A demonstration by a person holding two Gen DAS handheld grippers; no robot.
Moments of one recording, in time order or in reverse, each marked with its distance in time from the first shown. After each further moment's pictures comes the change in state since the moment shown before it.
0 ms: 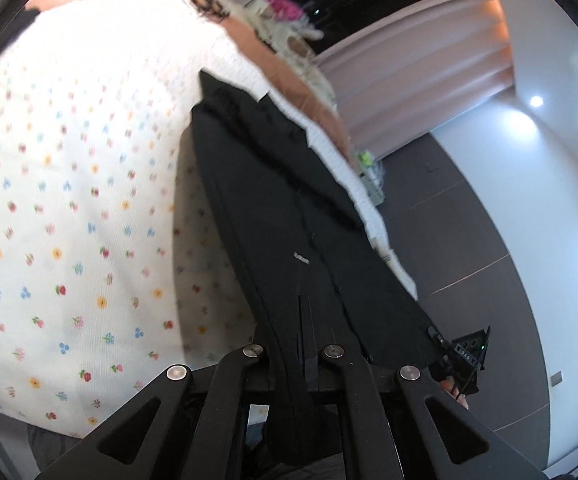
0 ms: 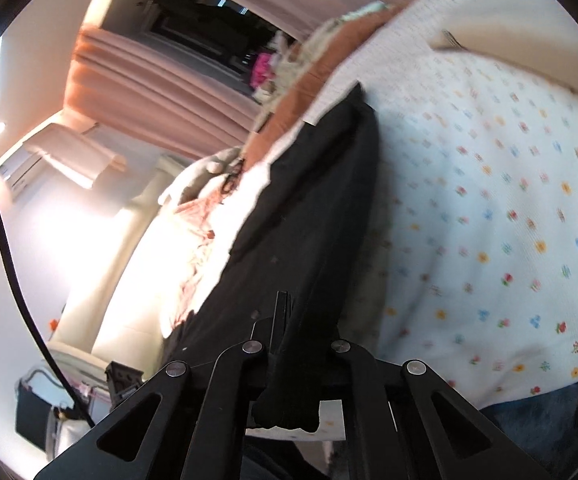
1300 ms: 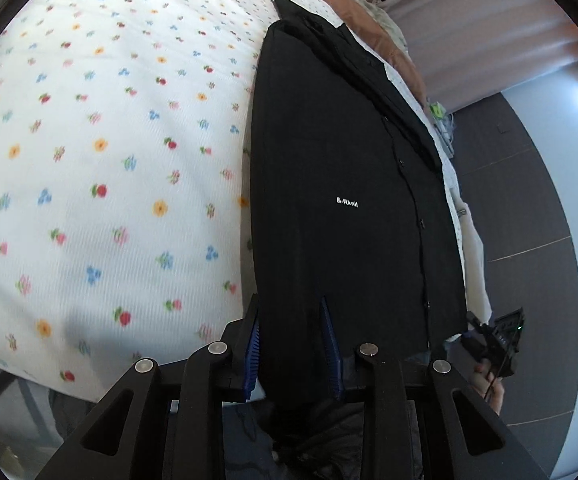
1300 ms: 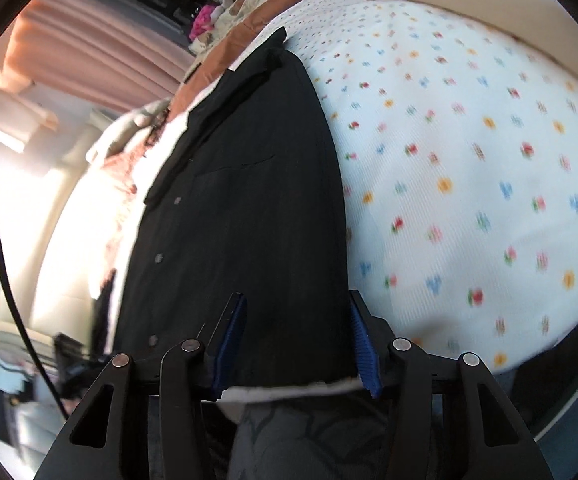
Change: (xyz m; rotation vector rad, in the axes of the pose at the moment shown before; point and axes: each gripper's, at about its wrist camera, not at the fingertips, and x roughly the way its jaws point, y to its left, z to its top) left arm 0.063 0.043 -0.026 -0.075 0.224 0.252; right arm 0.006 -0.080 -0.024 0.032 0.194 -0.251
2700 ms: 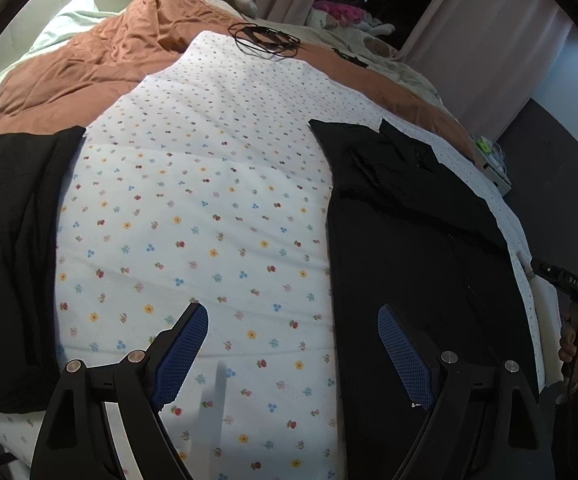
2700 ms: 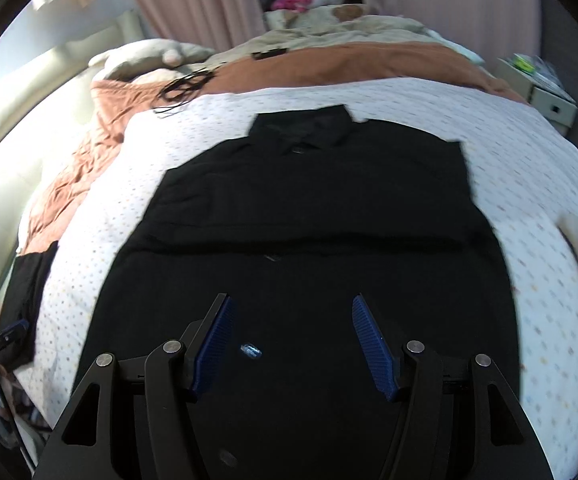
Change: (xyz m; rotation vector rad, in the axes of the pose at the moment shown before) left arm -0.056 -0.017 0.140 0.177 -0.263 0.313; right arm 0.133 0.248 0.141 -0.490 -0.008 -0.341
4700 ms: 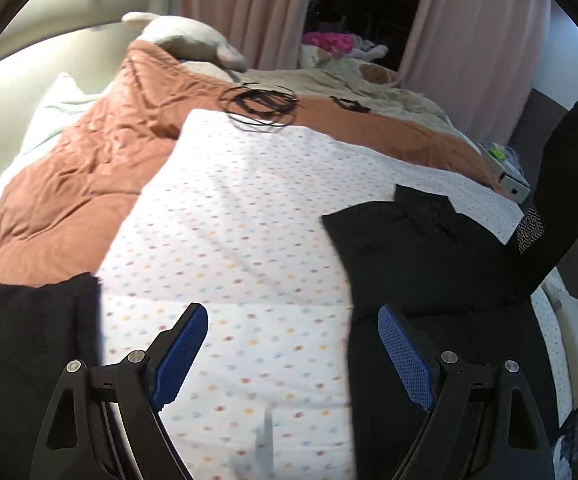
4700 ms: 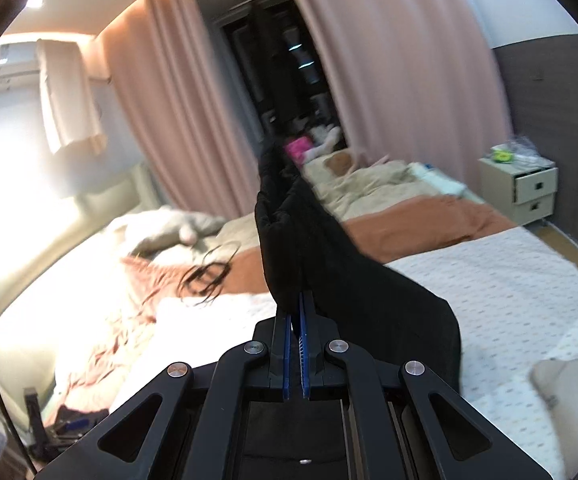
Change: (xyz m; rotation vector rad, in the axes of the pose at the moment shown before) left arm -0.023 -0.010 0.139 0.137 -0.117 0.132; right arm -0.120 0.028 0.161 0.079 -0.484 0.101
